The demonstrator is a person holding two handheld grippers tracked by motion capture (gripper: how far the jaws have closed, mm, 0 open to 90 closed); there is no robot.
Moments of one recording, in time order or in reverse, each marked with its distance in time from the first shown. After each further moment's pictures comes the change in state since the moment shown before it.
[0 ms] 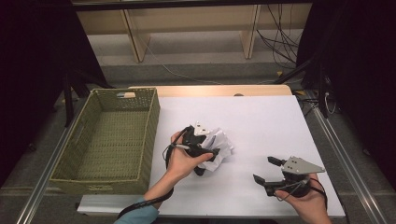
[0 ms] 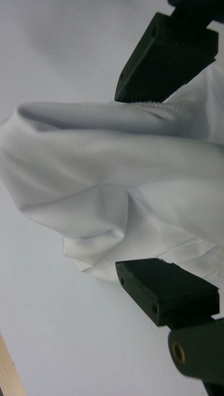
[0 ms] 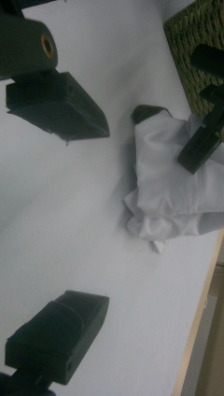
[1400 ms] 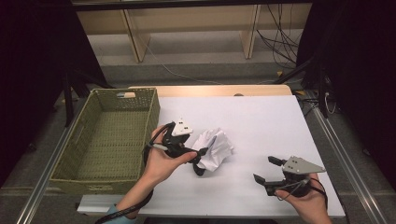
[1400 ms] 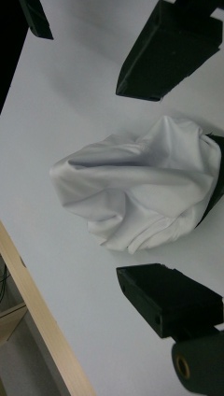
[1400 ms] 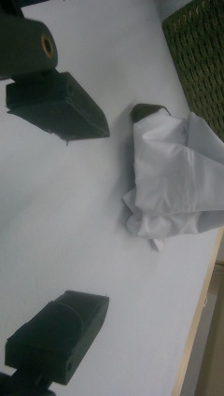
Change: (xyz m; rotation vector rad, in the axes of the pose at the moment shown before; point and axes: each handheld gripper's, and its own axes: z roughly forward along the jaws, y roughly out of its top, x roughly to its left) left arm 0.006 0.008 -0.083 -0.093 -0.017 0.058; right arm -0.001 0.000 0.000 -0.004 -0.004 0.005
